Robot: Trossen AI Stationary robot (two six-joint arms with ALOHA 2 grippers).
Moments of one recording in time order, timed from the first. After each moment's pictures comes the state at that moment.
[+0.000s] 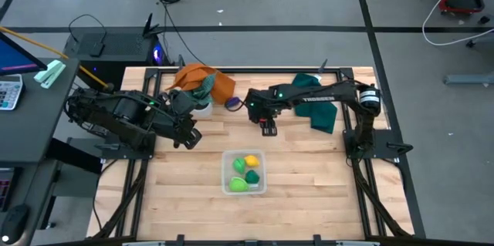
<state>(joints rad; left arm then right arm) -0.32 1.42 1.78 -1.55 -0.53 -0.95 -0.20 1.88 1.46 -0.85 0.03 -0.27</state>
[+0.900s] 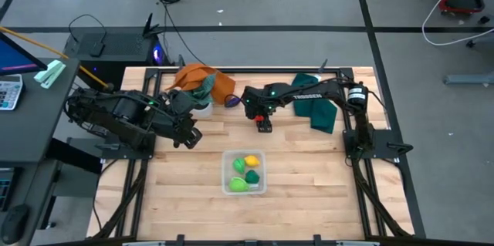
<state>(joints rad) -0.32 1.41 1.78 -1.54 -0.54 -0.96 -0.27 2.00 1.46 -0.75 0.02 -0.31</state>
